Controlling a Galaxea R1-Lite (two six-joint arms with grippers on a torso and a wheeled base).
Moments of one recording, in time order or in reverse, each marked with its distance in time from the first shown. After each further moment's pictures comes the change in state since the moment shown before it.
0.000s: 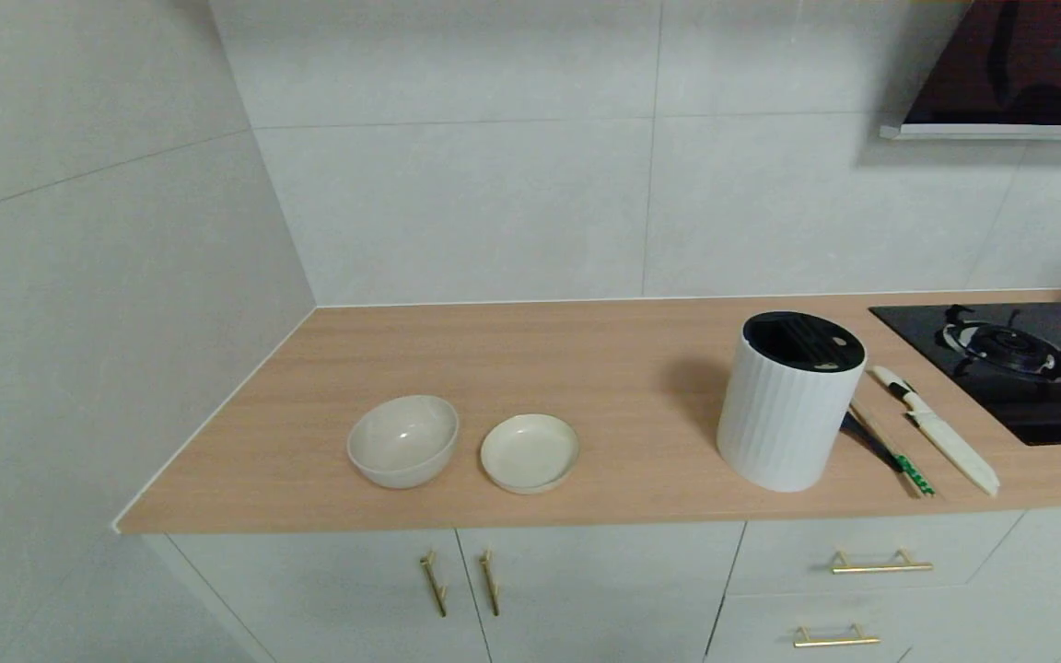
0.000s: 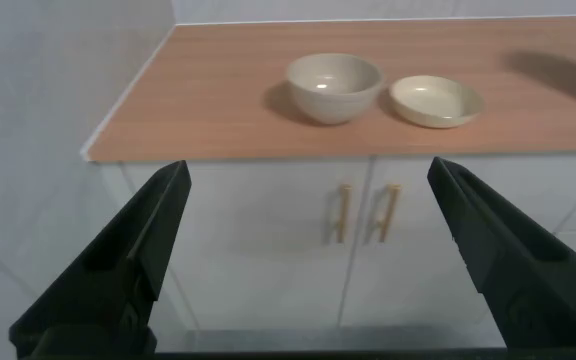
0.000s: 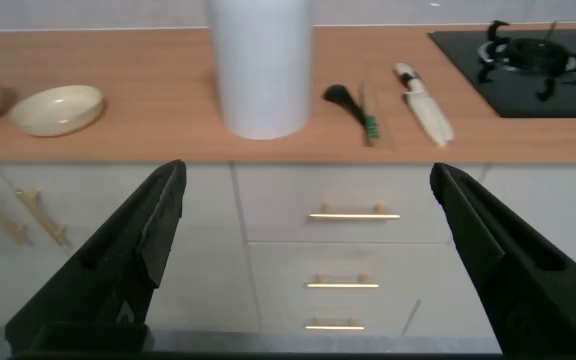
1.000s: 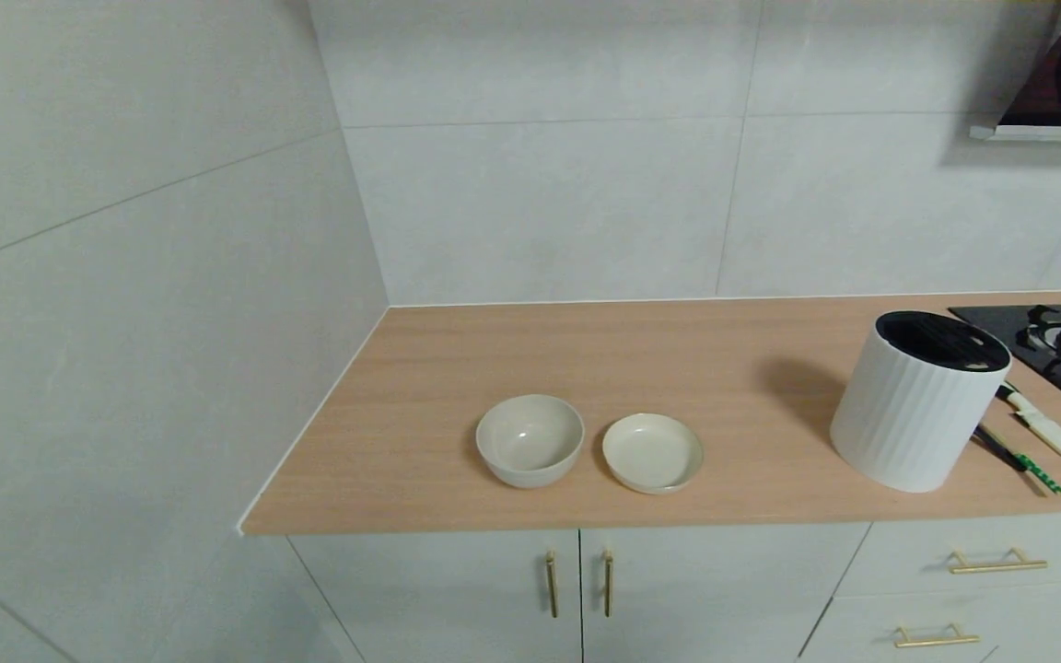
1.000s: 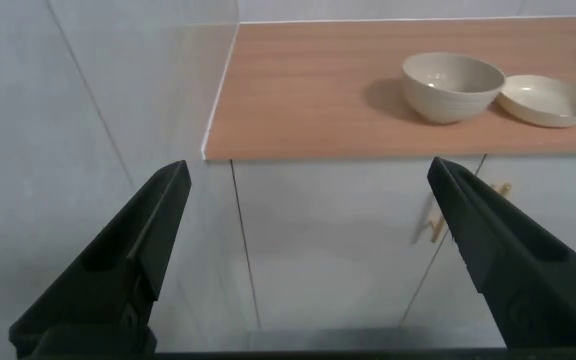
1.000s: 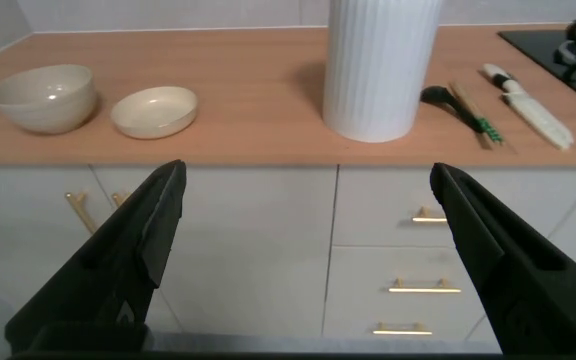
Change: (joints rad) left arm 0.001 0.000 0.000 0.000 0.000 0.003; right arm 0.001 0.000 0.000 0.000 0.000 -0.001
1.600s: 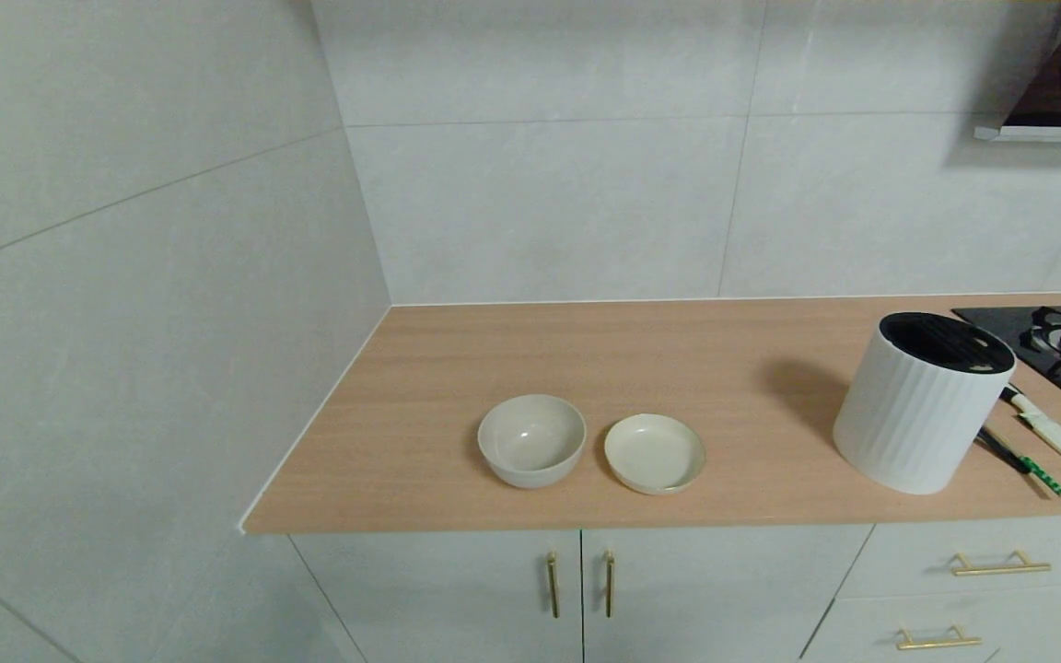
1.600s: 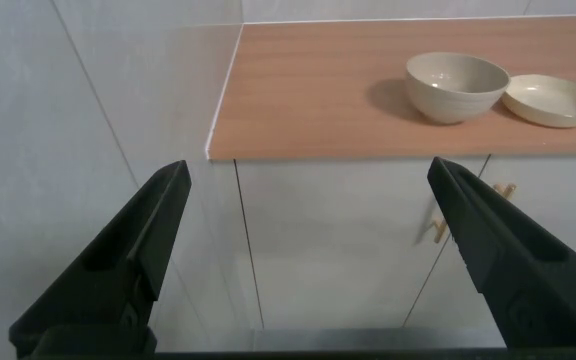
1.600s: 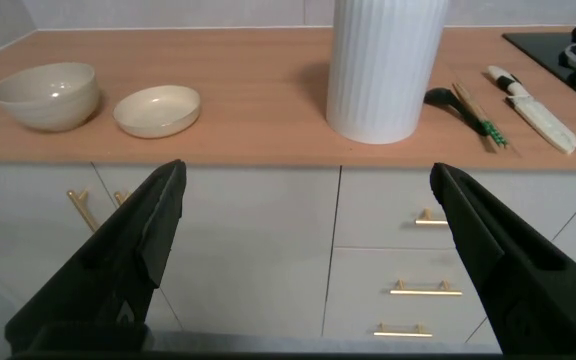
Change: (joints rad) left arm -0.001 0.000 0.000 0.000 0.000 0.000; right arm 0.000 0.000 0.000 0.000 0.003 -0.001
